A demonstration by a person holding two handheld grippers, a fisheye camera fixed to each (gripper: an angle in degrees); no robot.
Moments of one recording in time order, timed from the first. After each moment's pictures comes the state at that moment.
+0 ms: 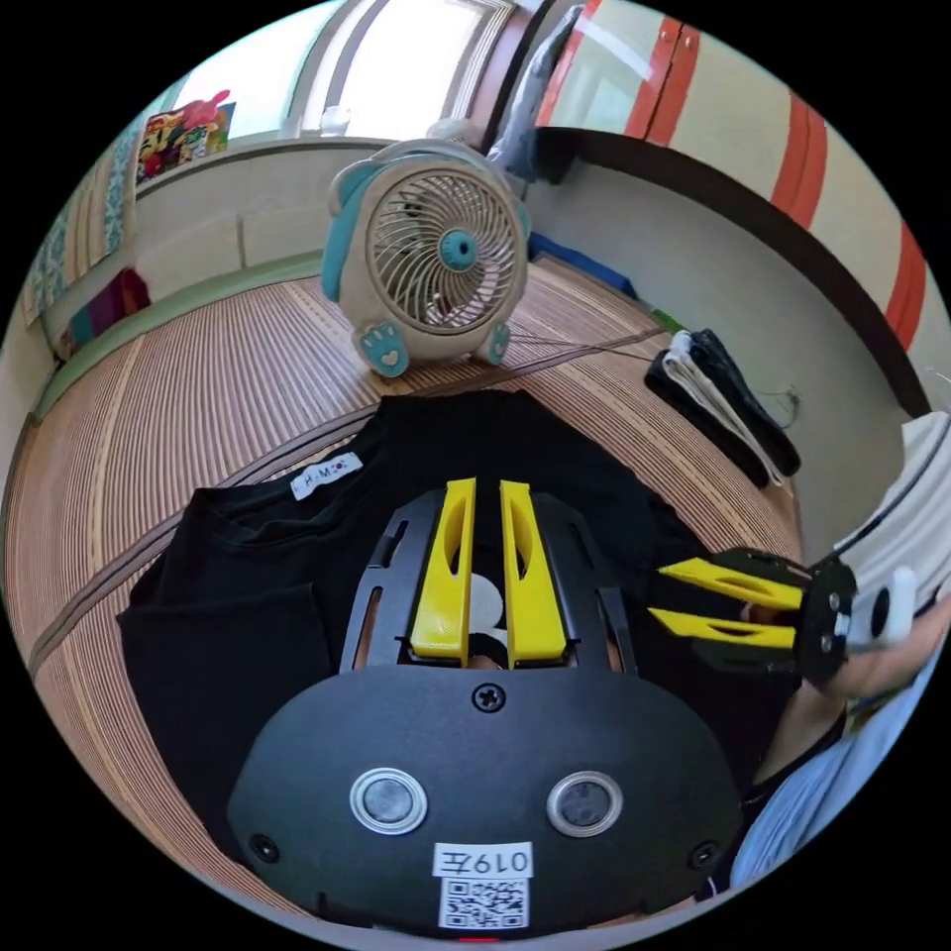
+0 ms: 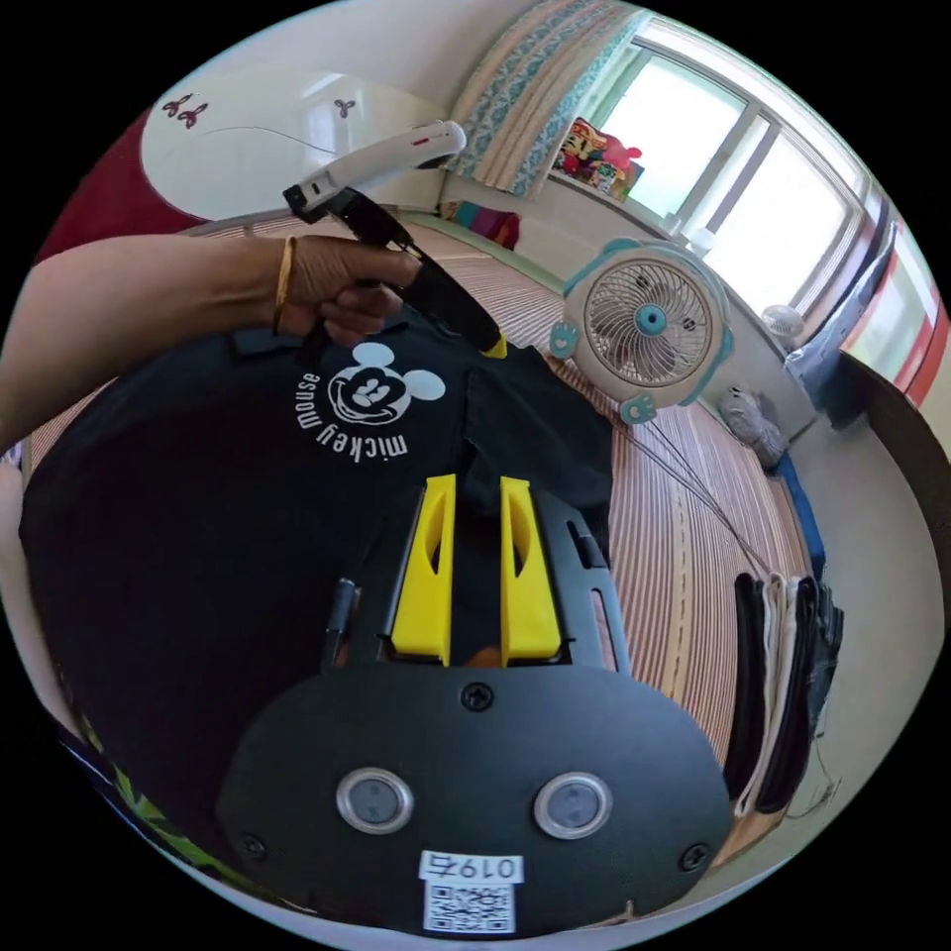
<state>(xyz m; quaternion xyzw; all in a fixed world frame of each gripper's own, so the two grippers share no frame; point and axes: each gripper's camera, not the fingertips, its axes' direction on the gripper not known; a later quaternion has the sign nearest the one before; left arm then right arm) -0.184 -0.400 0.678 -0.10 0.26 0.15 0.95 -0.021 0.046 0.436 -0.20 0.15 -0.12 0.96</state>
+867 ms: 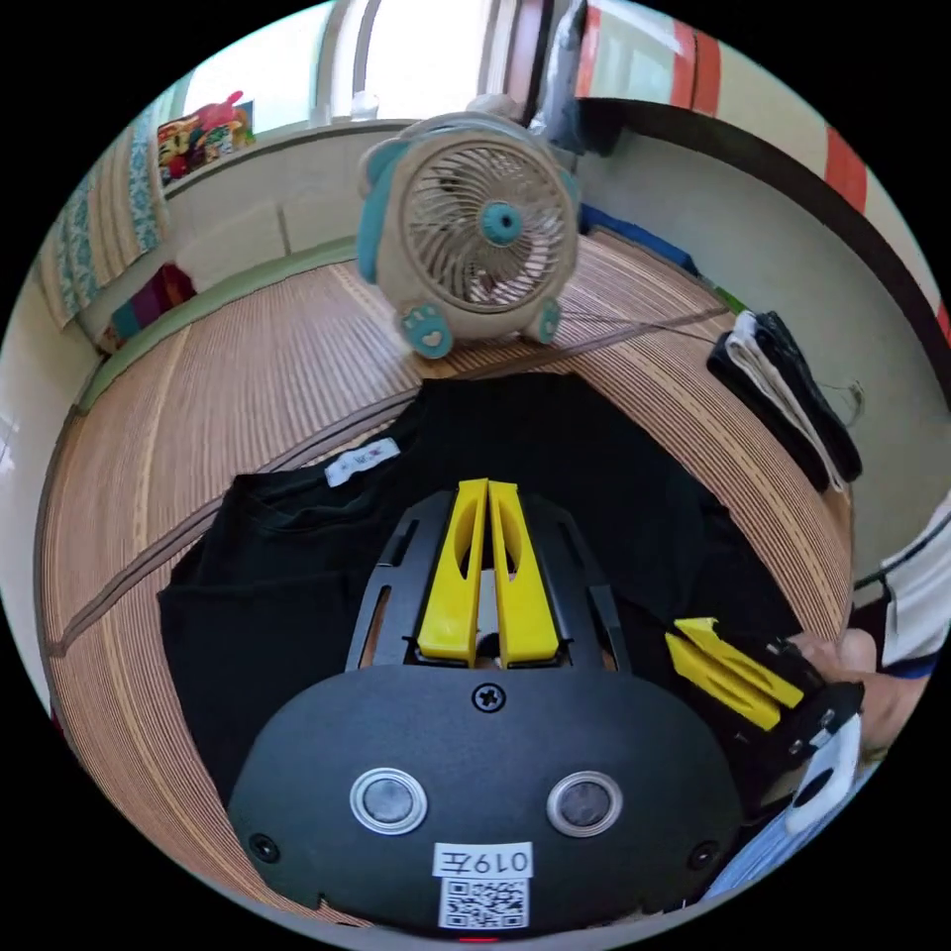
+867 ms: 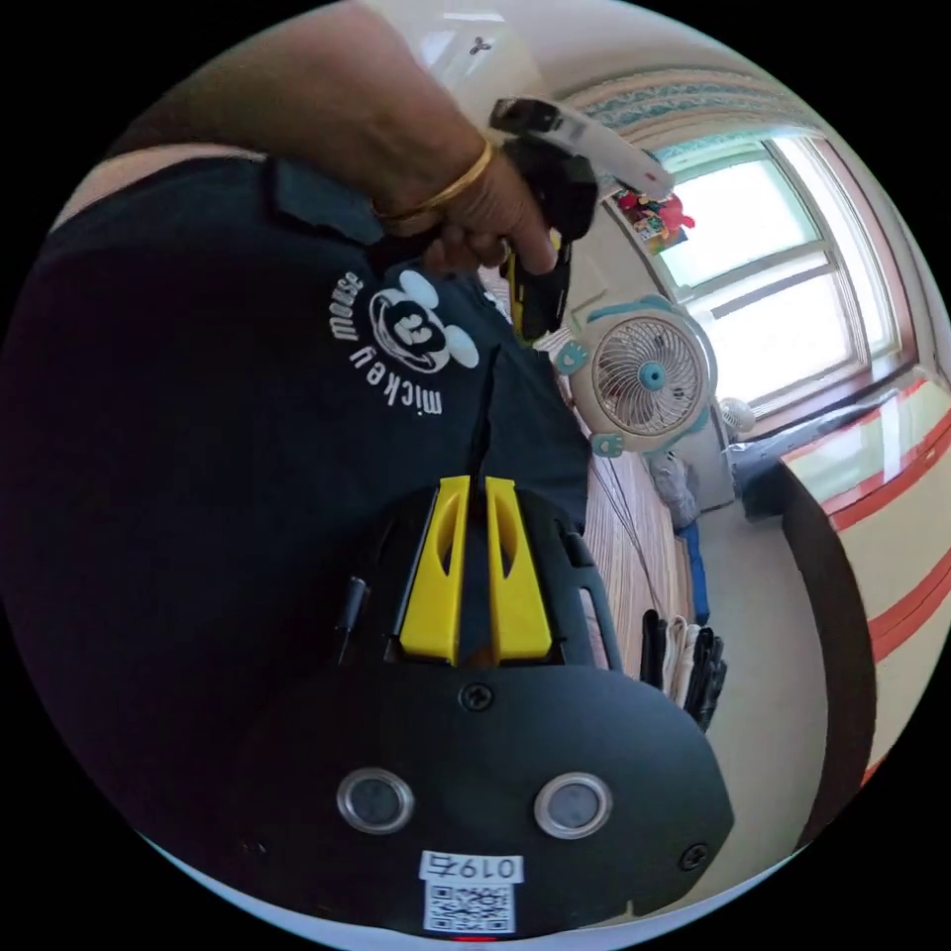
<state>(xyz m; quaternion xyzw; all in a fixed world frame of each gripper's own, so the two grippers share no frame) -0.114 -0.364 0.640 -0.14 0.18 0.20 0.95 -0.058 0.113 0.446 -0.17 0.24 -0.26 0.92</state>
